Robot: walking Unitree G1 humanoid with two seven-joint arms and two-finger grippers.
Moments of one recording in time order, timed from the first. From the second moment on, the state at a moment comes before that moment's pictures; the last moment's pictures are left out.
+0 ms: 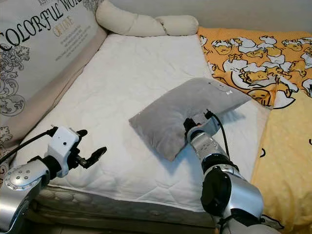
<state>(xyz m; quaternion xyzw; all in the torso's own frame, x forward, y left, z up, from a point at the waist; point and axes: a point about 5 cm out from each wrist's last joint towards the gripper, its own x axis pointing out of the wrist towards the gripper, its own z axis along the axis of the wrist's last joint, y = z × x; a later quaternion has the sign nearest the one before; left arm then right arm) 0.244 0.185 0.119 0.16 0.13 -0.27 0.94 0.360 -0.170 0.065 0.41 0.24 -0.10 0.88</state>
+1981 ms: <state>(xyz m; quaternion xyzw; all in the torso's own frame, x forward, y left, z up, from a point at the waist) 0.323 0.185 0.093 -0.04 0.16 -0.14 0.98 0.304 -0.182 0.027 0.30 0.35 0.11 0.88</state>
